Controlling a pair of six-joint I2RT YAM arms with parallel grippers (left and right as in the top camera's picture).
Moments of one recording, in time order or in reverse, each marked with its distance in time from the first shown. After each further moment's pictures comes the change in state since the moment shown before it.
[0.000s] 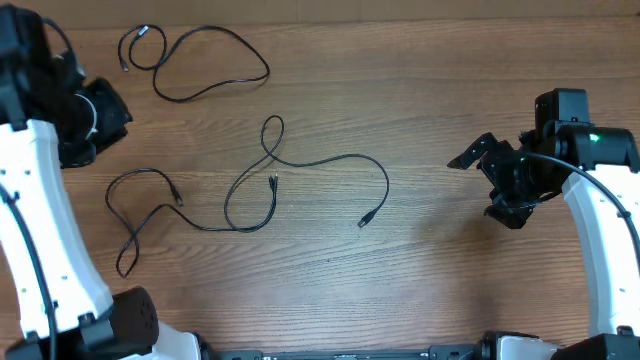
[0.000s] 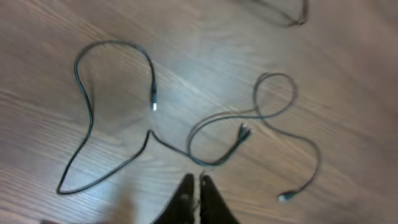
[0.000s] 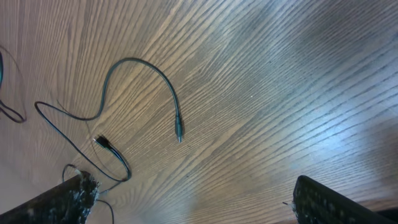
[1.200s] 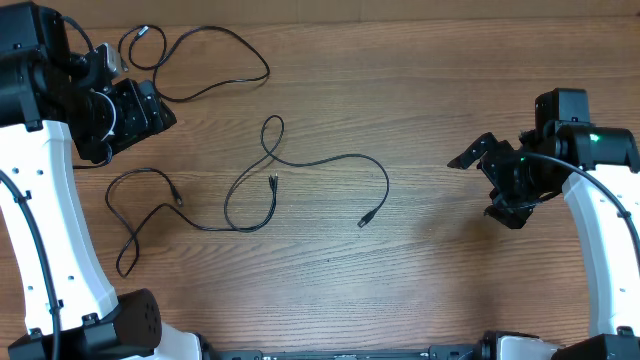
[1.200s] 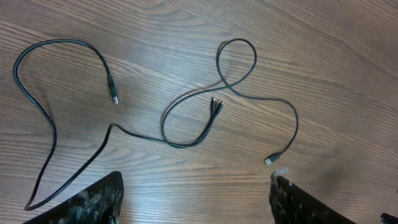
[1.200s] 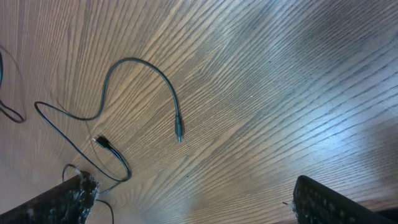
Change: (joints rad) left arm -0.062 -0.006 -0.009 -0.026 0.130 0.138; right arm 0.000 0.000 0.000 0.000 0.001 0.000
